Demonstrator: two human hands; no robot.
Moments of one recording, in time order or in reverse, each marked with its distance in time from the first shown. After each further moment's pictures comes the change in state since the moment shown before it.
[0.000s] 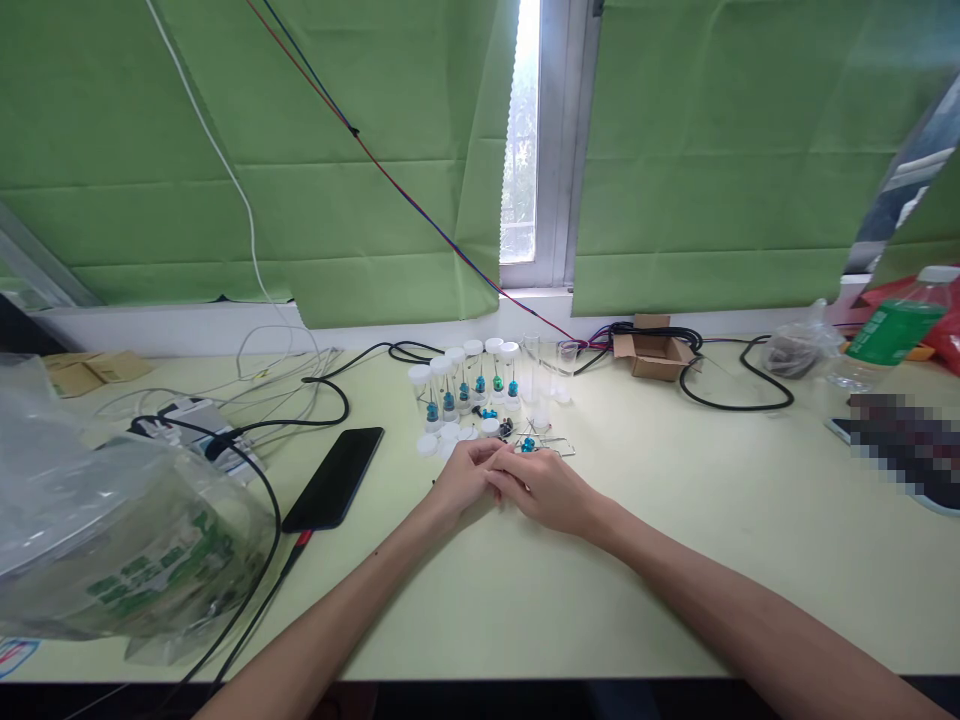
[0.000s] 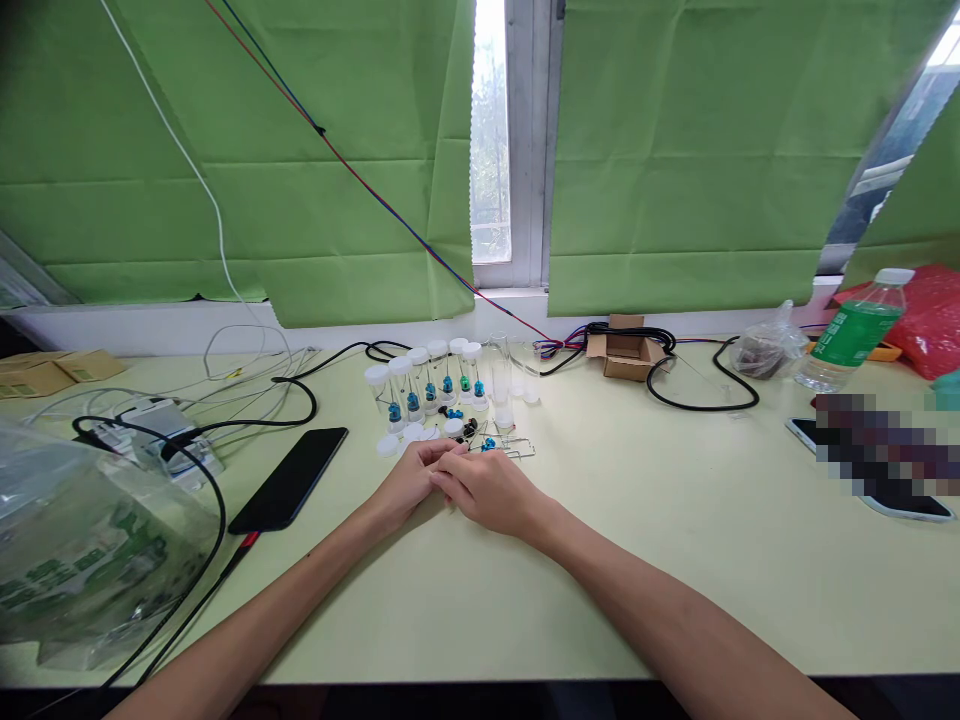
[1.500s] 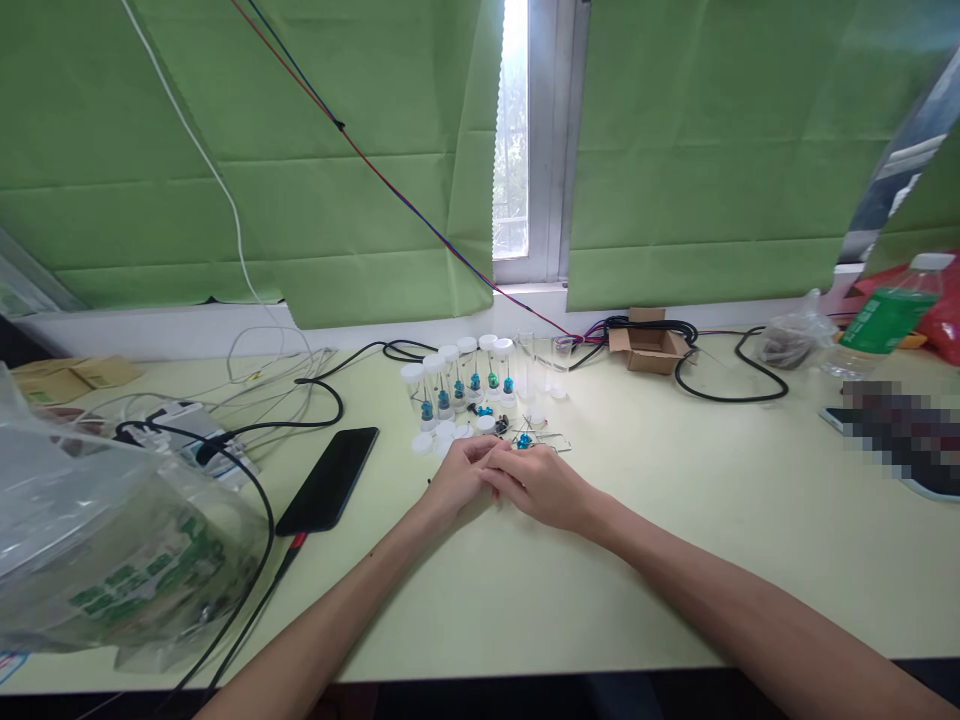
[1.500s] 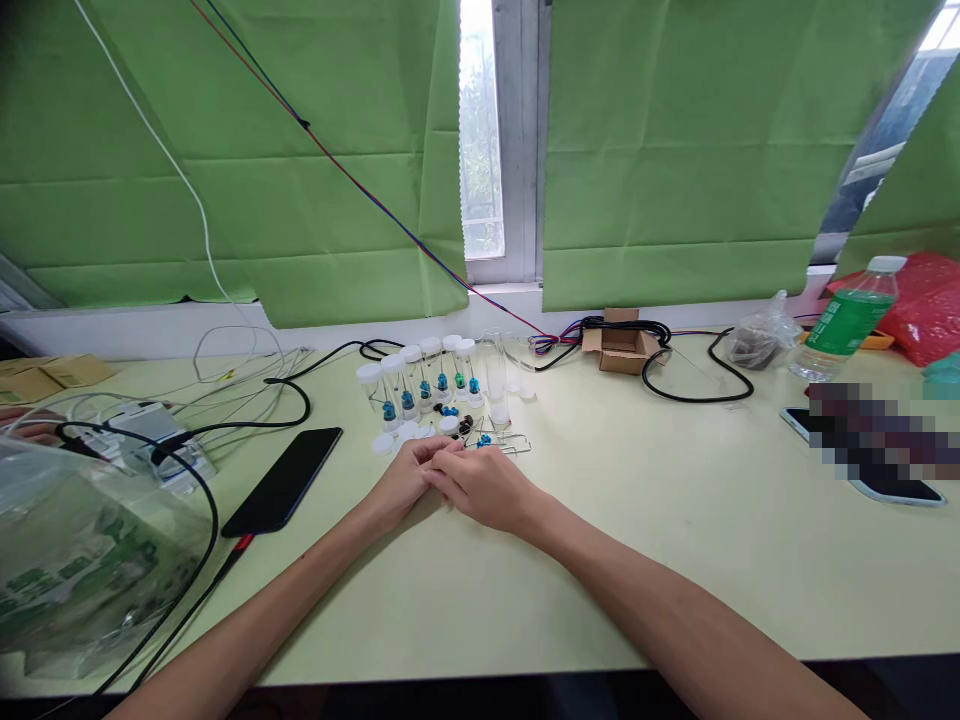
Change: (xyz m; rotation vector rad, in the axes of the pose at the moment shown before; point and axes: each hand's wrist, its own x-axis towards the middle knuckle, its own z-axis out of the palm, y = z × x) left_hand 0.001 0.002 0.002 -0.024 -0.009 0.015; right_hand 0.001 0.001 -0.001 -0.081 0.012 -0.027
